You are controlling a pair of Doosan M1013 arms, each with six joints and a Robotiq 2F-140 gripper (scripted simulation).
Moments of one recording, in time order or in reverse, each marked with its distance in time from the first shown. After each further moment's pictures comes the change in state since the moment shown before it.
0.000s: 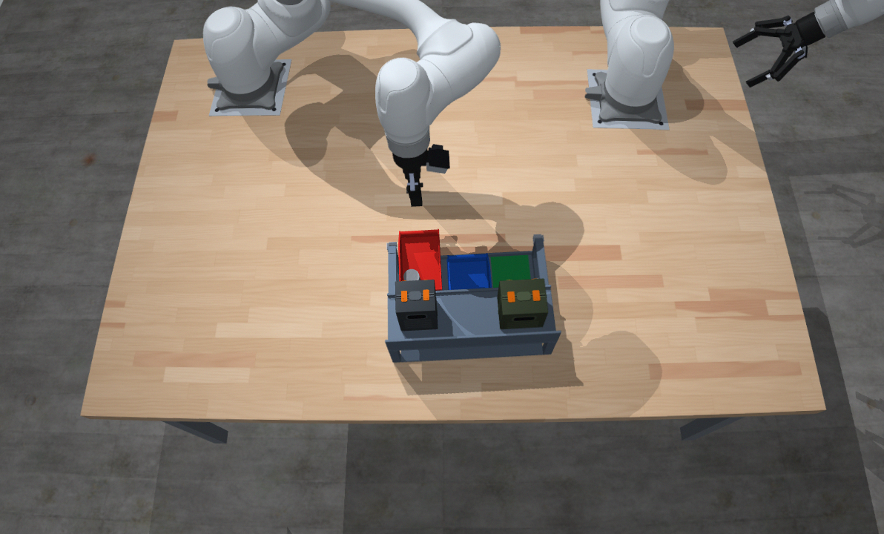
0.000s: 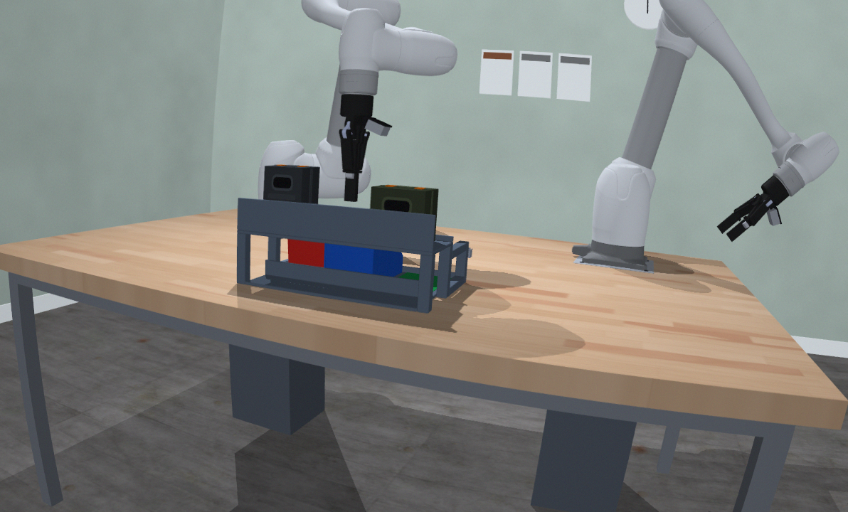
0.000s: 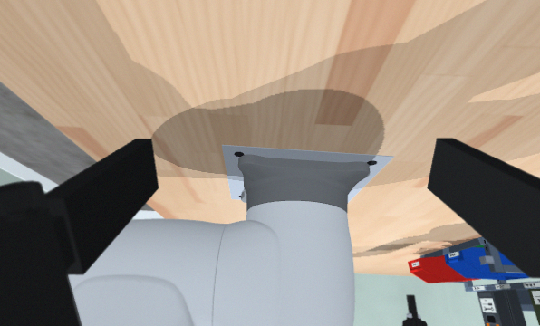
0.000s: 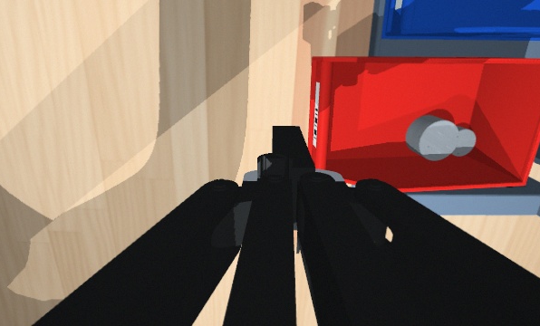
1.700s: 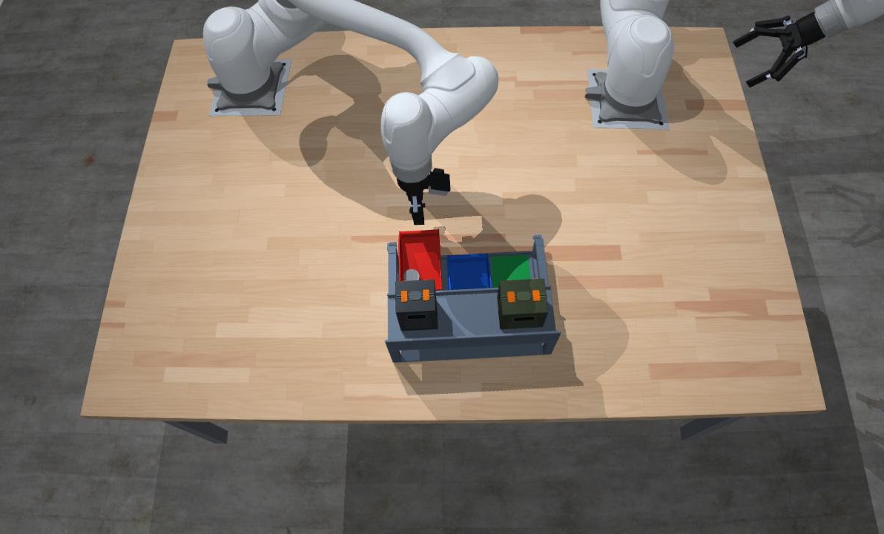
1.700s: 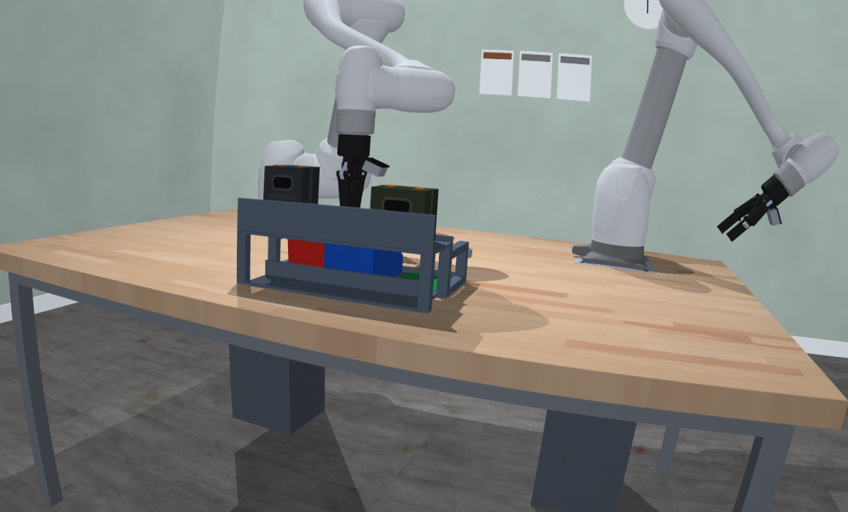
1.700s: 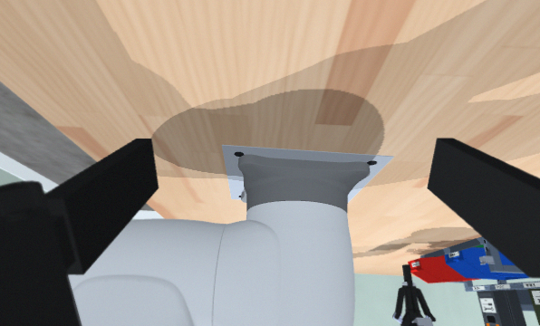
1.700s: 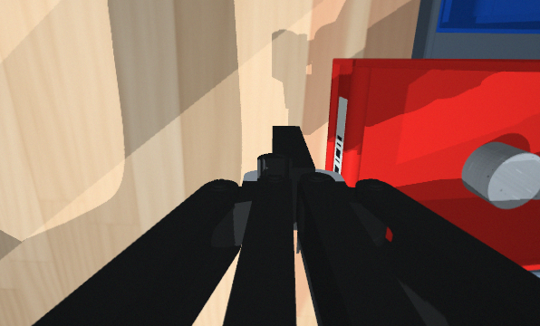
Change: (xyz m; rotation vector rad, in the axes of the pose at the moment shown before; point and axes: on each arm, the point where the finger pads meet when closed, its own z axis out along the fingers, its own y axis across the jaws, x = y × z) left arm 0.000 0.000 0.000 0.000 0.000 0.000; right arm 0.000 0.000 0.093 0.000 0.001 0.000
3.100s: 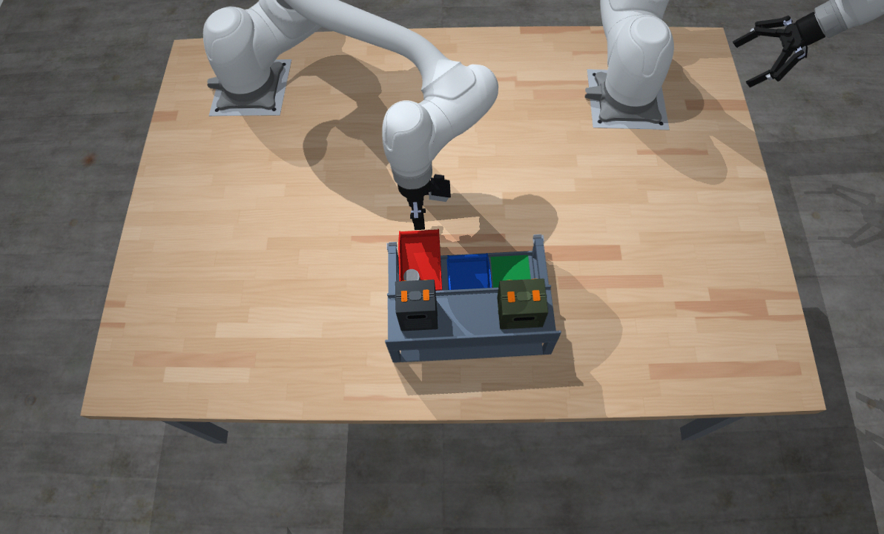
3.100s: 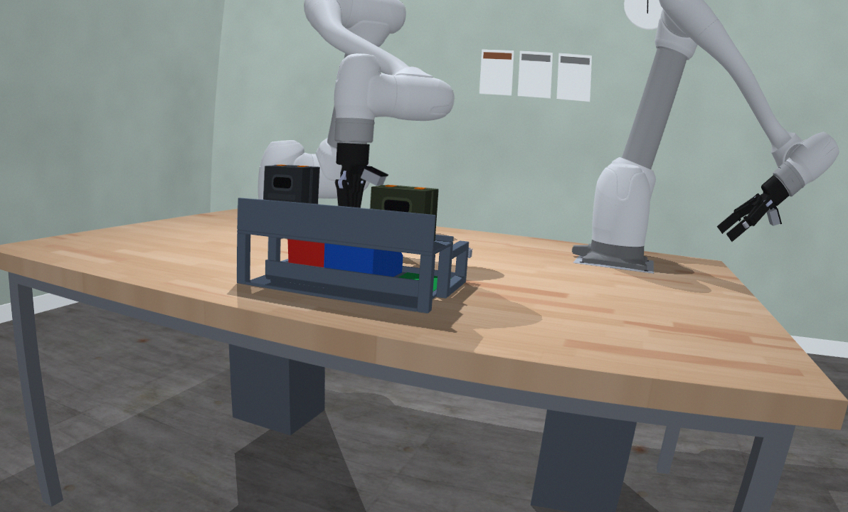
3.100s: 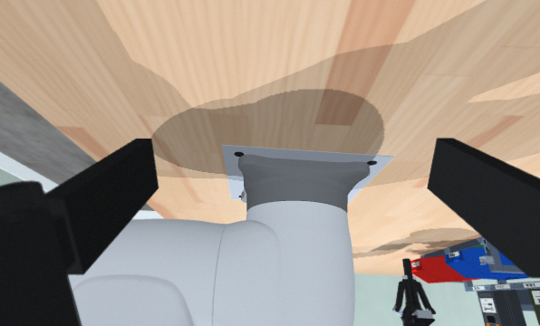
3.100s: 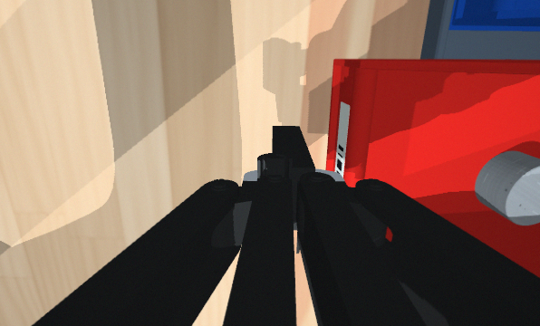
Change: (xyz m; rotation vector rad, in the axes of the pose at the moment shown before) left arm 0.000 0.000 0.000 0.000 0.000 0.000; right arm 0.000 0.004 0.020 0.000 0.000 0.000
